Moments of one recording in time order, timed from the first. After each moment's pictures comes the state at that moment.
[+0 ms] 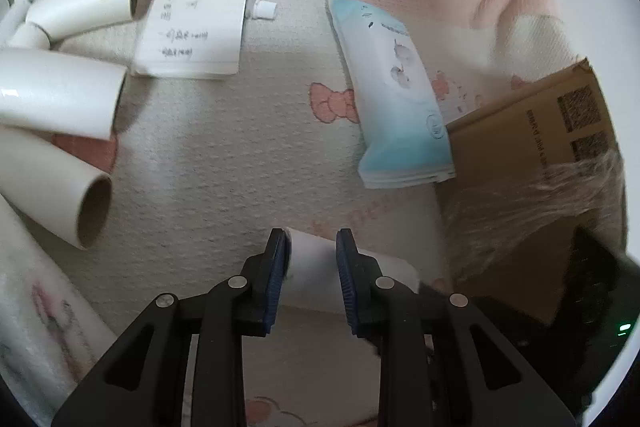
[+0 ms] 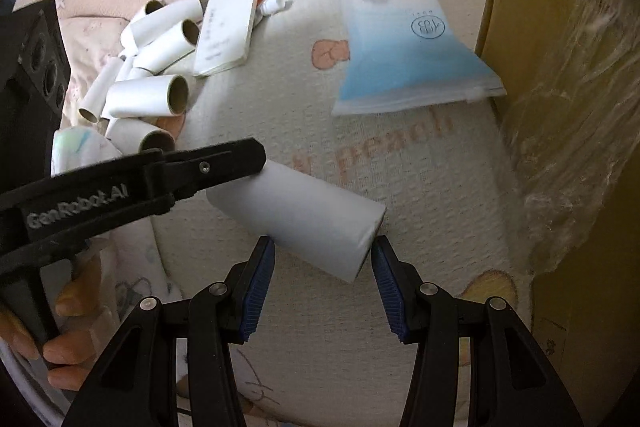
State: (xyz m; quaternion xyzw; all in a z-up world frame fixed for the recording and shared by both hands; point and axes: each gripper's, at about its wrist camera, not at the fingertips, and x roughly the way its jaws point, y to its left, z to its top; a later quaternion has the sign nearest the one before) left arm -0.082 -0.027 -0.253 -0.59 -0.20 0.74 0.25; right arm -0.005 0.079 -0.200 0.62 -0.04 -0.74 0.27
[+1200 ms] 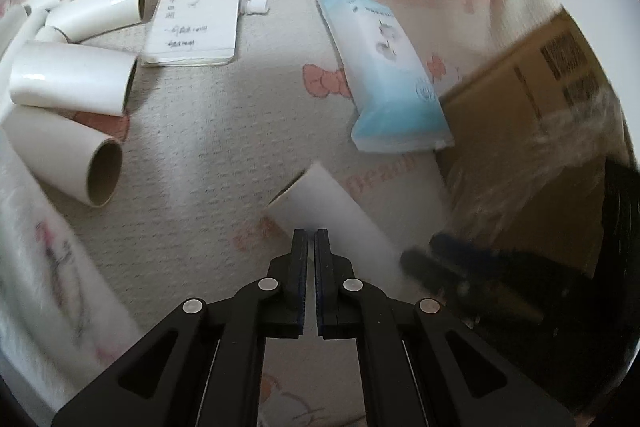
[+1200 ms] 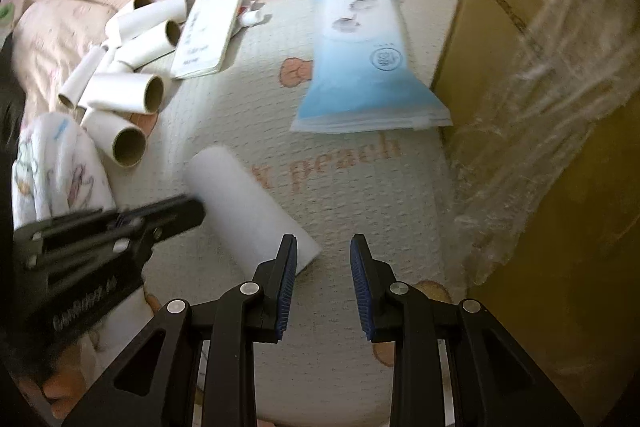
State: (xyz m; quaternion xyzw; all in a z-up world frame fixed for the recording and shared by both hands) left arm -0.050 -0.025 -0.244 -0.59 -0.18 0.76 0.23; right arm -0.006 0.091 -0.187 0.60 0.03 -0.77 0.23
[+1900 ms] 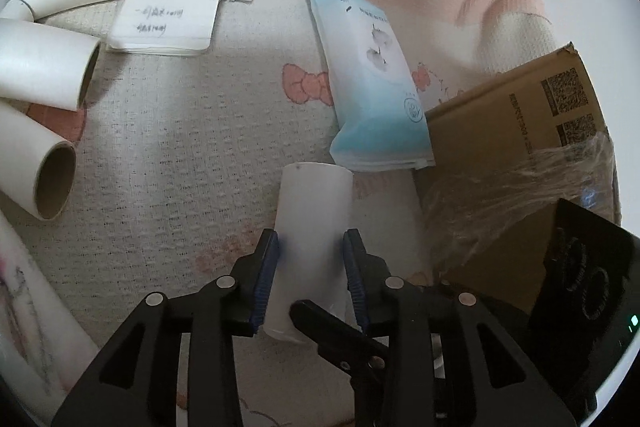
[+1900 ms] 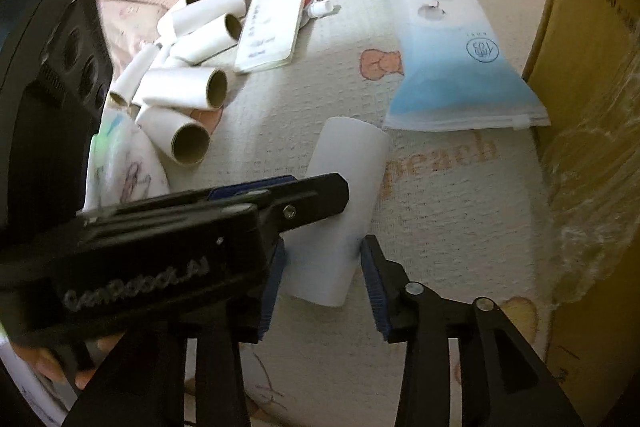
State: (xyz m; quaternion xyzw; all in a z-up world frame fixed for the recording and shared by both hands) left arm -0.066 -0.020 -0.257 -0.59 -0.24 0.72 0.27; right arm -0.002 0.069 -0.200 0.59 -0.05 -0.74 0.31
